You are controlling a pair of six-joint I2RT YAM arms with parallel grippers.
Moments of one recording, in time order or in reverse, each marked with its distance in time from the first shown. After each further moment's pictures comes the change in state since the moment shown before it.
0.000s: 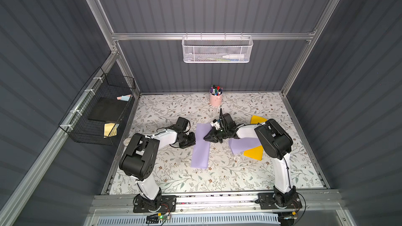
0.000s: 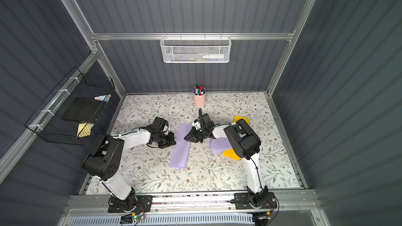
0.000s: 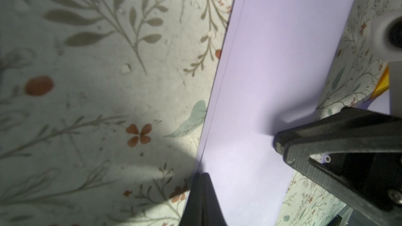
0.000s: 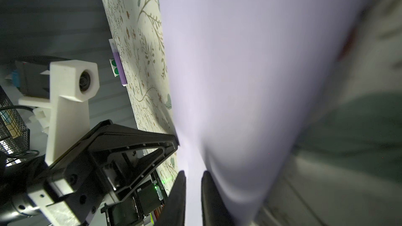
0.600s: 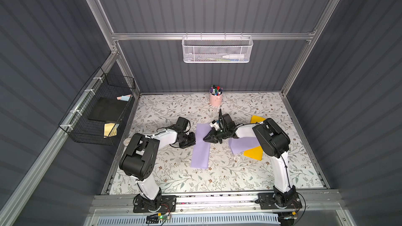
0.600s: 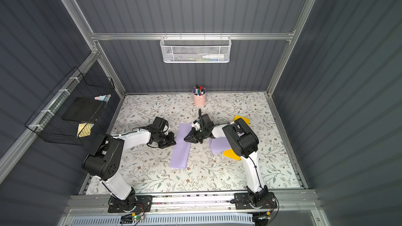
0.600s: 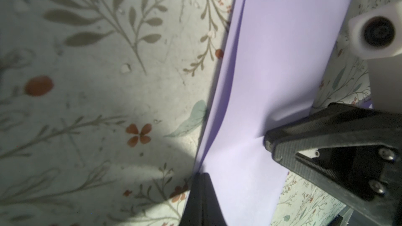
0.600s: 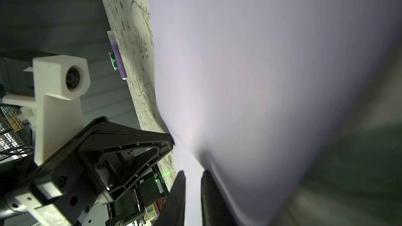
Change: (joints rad) left arm 0.000 0.000 0.007 -0.014 -0.003 0.001; right arm -0.005 0.045 0.029 -0.032 -0.055 -0.034
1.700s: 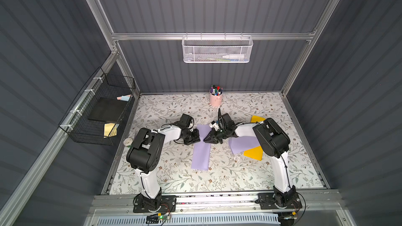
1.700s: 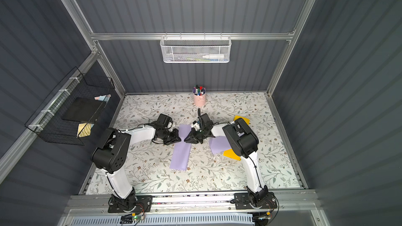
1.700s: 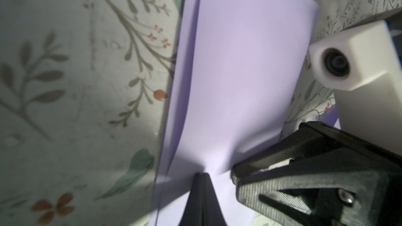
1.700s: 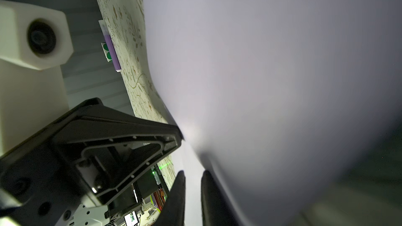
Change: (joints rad) left arm -0.024 0.111 0.105 0.038 0.072 -0.021; right arm 0.000 0.002 0.032 -0.097 -0.011 -0.055
